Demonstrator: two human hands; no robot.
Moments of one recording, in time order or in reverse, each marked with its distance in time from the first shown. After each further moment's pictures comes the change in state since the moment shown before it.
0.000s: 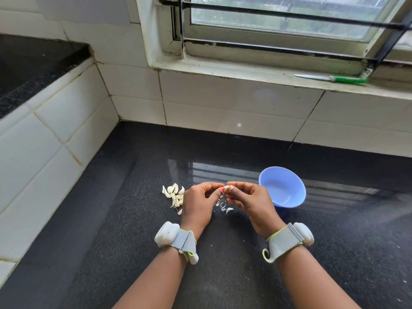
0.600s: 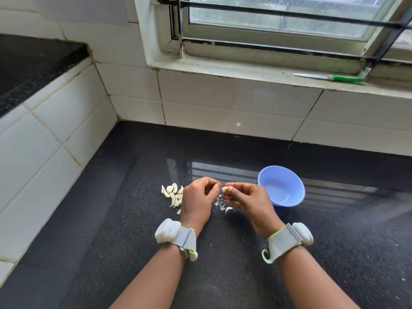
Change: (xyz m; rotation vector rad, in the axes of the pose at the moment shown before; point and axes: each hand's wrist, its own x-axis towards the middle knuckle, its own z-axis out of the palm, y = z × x) left_hand 0.006 -0.002 0.000 0.147 0.045 0.057; right_hand -0.003 0.000 0.003 -0.029 0.015 -0.004
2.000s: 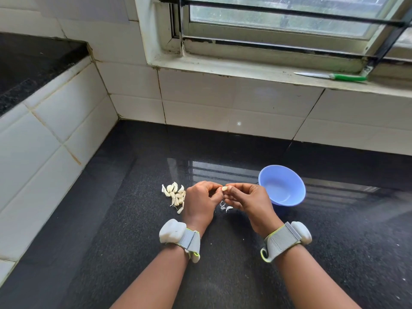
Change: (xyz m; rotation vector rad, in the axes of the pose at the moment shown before) left_hand -0.005 0.000 0.008 0.056 0.039 0.061; right_hand 0.003 0.003 0.000 0.035 0.019 0.050
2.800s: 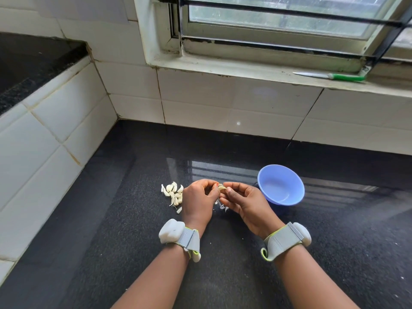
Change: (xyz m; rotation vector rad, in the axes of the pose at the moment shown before) left_hand 0.001 0.004 -0.001 -0.031 0.049 -0.113; right_hand -0.006 -0.002 0.001 0.160 -0.118 0.106
